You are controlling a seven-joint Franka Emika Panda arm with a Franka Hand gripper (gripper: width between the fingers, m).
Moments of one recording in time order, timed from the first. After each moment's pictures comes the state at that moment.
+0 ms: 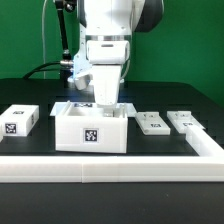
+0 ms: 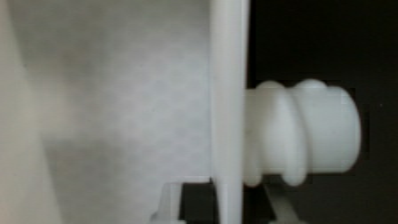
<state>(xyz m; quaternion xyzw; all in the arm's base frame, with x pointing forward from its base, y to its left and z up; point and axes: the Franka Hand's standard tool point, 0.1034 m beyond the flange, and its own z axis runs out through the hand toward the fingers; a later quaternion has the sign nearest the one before) 0.436 0.001 0.019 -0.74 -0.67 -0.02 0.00</state>
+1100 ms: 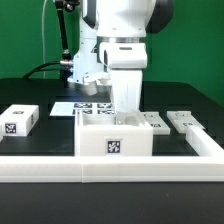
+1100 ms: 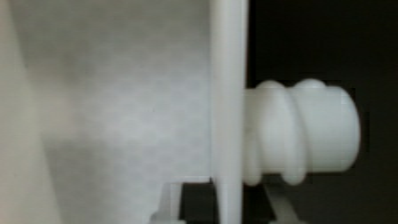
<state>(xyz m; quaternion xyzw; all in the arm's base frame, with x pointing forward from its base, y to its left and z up) 0.486 0.021 0.021 -0.70 -0.71 -0.03 -0.02</state>
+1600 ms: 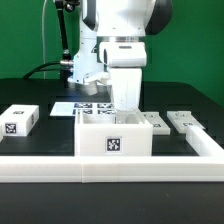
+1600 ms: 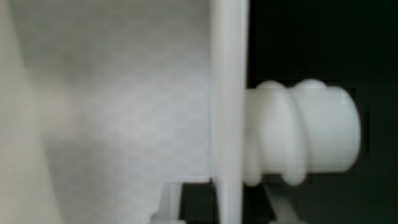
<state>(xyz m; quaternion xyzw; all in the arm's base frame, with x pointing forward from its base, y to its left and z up) 0.492 0.029 0.019 -0.70 -0.71 -0.03 -0.02</state>
